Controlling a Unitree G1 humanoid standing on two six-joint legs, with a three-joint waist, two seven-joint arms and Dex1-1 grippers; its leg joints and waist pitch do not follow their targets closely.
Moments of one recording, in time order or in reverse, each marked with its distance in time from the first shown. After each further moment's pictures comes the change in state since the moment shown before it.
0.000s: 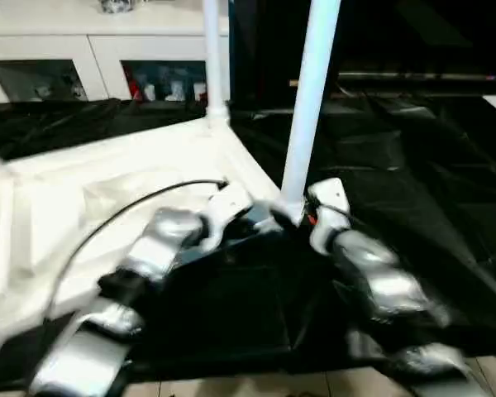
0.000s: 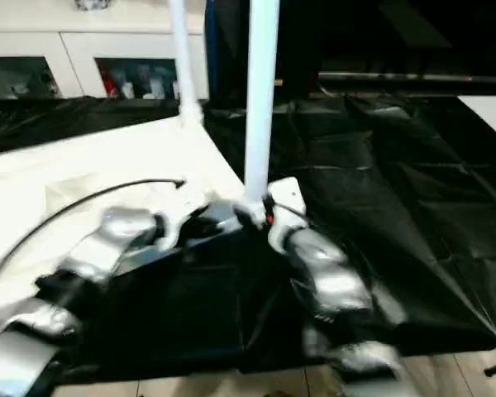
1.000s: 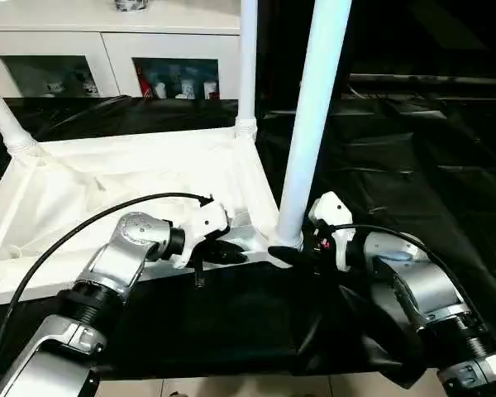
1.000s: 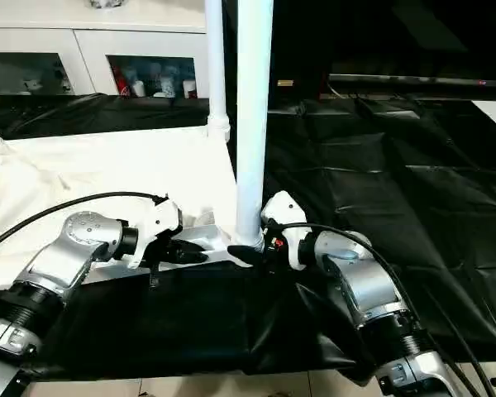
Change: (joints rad) left arm 0.089 0.122 -0.022 -0.139 -0.058 -0.021 -0.271; right arm 0.034 -0.164 0.109 -0.181 0.021 0.110 0.326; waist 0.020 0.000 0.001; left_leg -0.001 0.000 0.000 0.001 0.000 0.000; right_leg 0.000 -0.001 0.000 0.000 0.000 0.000
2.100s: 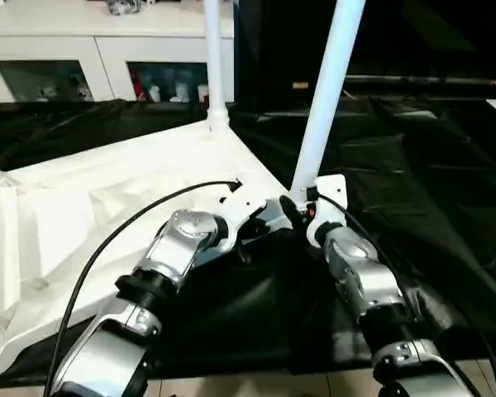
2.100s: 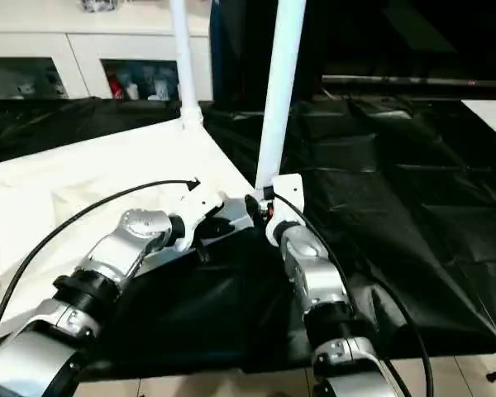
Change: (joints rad) left arm -0.119 -0.251 0.021 0.153 0.109 0.116 0.439; right arm -0.102 0.351 -0.216 0.314 -0.062 -0.136 -0.700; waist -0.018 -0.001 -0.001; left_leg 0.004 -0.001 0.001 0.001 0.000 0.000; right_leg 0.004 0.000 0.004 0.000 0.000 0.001
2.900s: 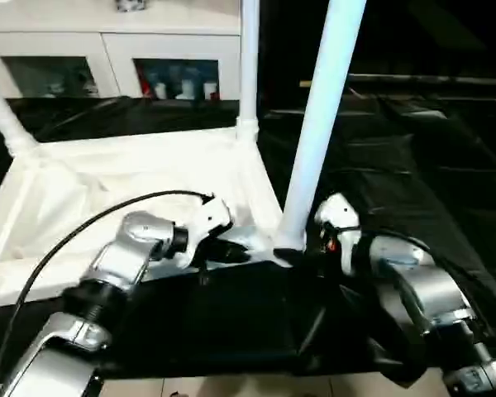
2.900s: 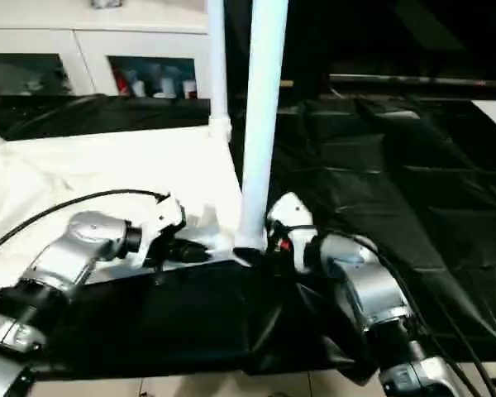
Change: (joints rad) left arm 0.103 0.222 -0.011 -0.149 -0.127 -0.035 -0.443; right arm 0.127 -0.374 0.202 -0.333 0.071 0.151 0.717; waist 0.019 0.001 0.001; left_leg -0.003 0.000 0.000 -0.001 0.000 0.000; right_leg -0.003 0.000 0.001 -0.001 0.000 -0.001
